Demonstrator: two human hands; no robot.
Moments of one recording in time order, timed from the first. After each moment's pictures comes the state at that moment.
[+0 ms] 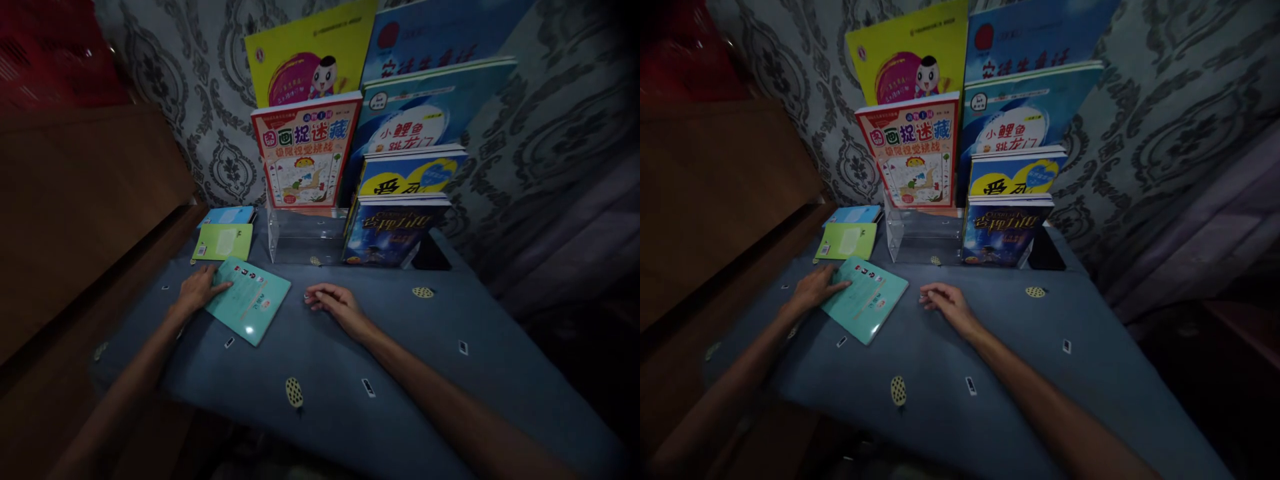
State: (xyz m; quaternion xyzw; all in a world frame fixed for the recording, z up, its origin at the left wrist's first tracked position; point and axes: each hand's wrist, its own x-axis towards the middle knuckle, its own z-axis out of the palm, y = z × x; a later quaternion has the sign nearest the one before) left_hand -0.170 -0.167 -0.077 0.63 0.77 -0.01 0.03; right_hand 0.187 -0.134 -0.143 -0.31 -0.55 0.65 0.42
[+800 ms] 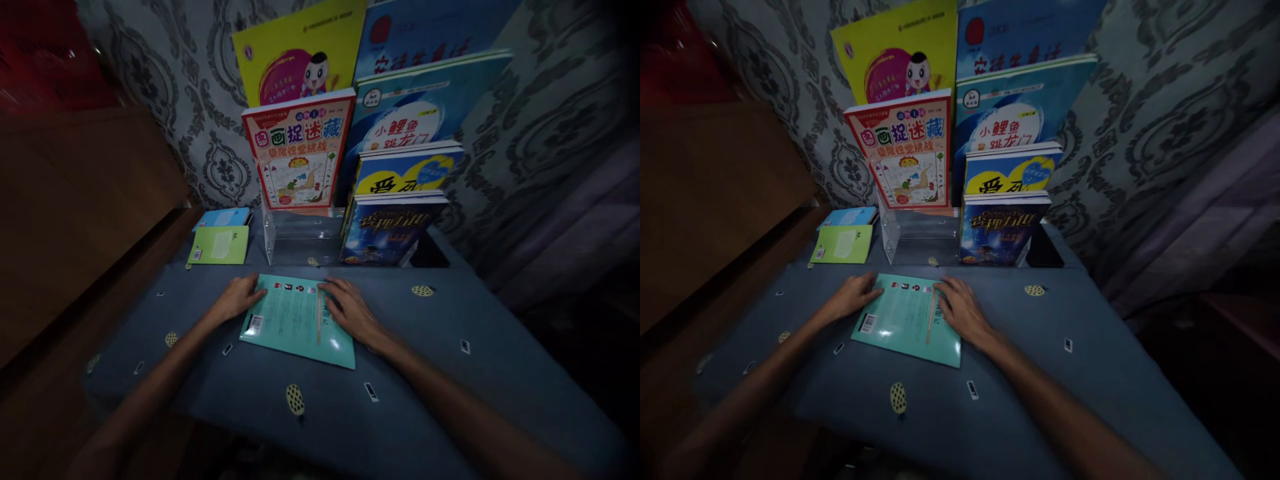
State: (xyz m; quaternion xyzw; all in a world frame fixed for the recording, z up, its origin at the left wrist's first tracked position) left_hand -0.087 -0.146 -0.085 0.76 0.61 0.12 0.16; right_hand 0.219 -0.124 -0.154 -0.42 -0.85 0.13 0.29
